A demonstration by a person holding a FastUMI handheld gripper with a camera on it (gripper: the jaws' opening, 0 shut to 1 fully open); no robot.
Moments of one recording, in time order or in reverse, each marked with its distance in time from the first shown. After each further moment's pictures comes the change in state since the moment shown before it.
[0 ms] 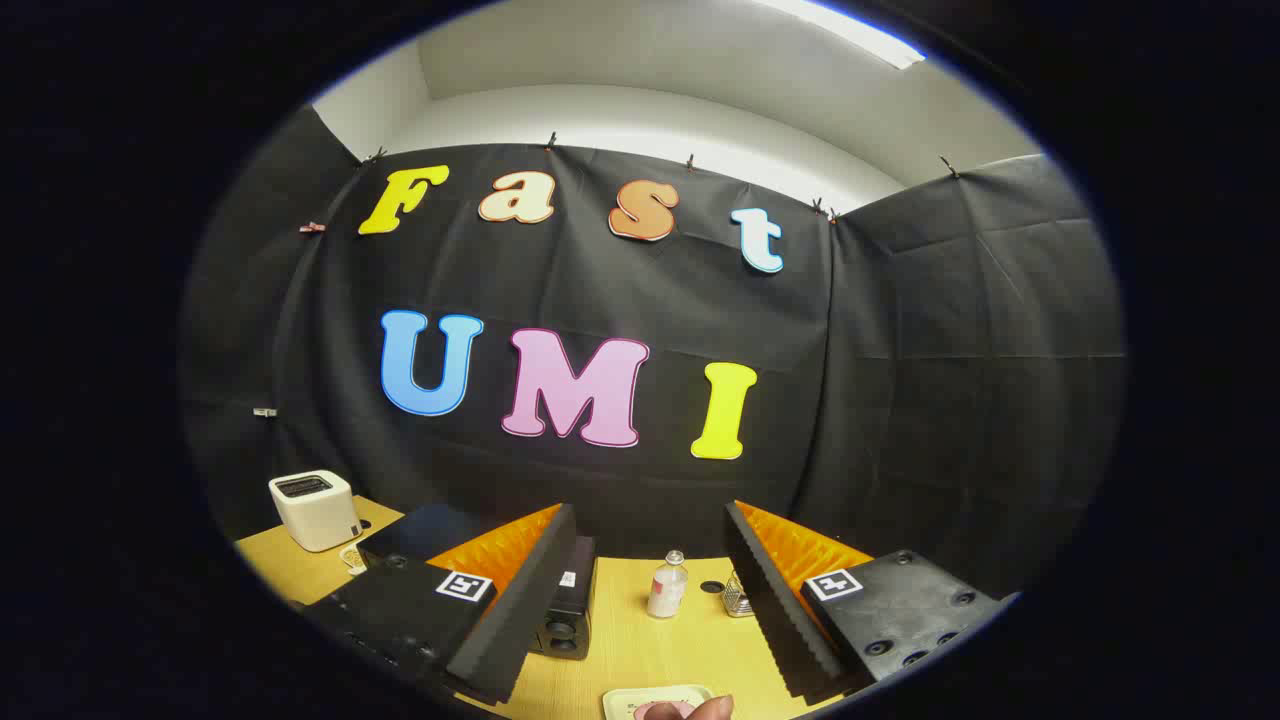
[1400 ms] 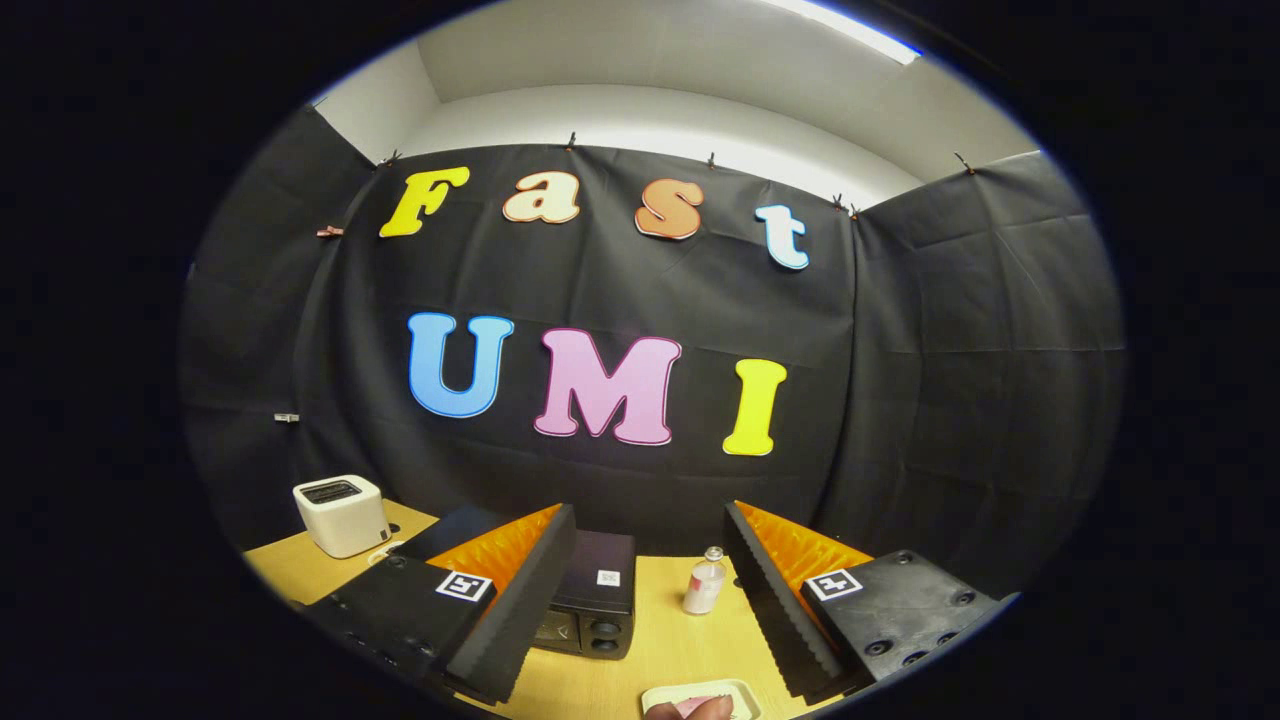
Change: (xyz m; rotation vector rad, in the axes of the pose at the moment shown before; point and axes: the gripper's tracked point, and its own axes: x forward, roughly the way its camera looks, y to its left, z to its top) arm 0.001 0.060 0.004 0.025 0.004 0.078
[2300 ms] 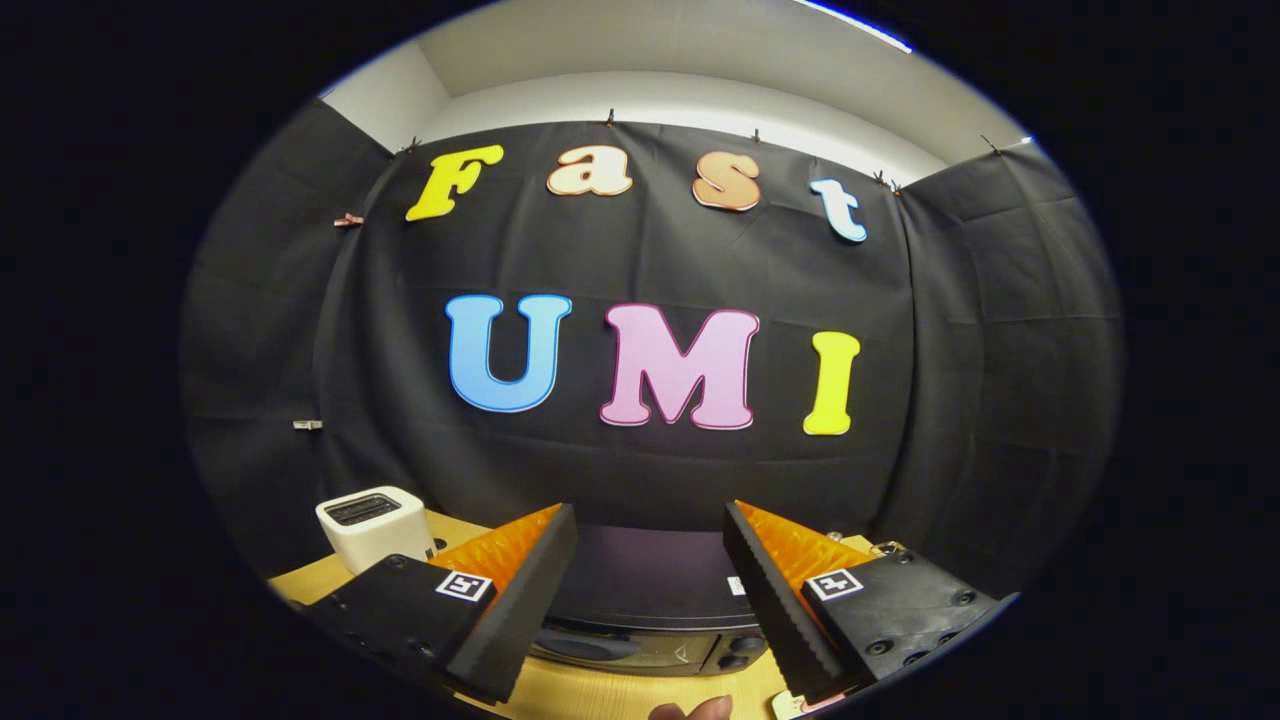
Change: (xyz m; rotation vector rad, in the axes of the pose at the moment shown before) arm 0.073 0.137 -0.063 0.048 0.050 0.055
